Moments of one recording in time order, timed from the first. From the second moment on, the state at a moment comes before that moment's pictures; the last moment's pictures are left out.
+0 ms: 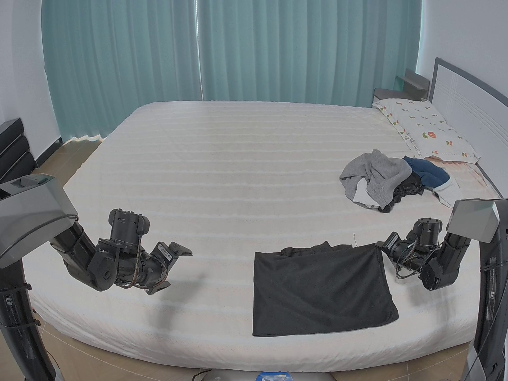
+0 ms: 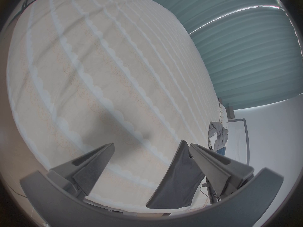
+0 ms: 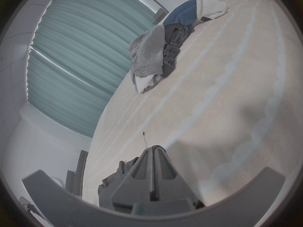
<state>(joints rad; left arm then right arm) -0.22 2.12 -0.73 -0.59 -0.20 -1.07 -0.02 2.49 -0.80 -1.24 0.24 0.83</state>
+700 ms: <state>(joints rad) -0.22 2.12 -0.73 -0.59 -0.20 -1.07 -0.02 2.49 -0.77 -1.29 0.20 0.82</state>
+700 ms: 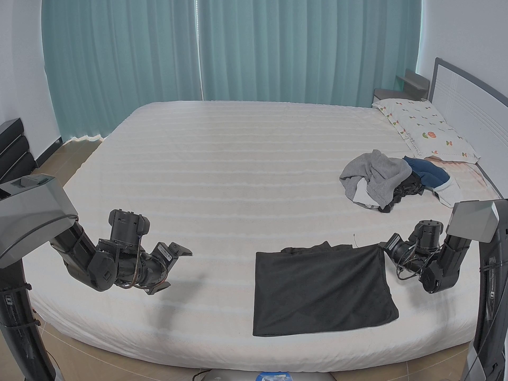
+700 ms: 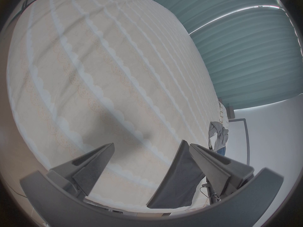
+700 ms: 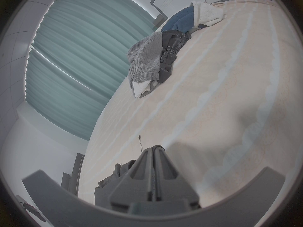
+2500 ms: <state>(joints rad) -0.28 2.14 -0.81 -0.58 -0.12 -1.03 0.01 2.41 -0.38 -1.43 0.46 0.64</state>
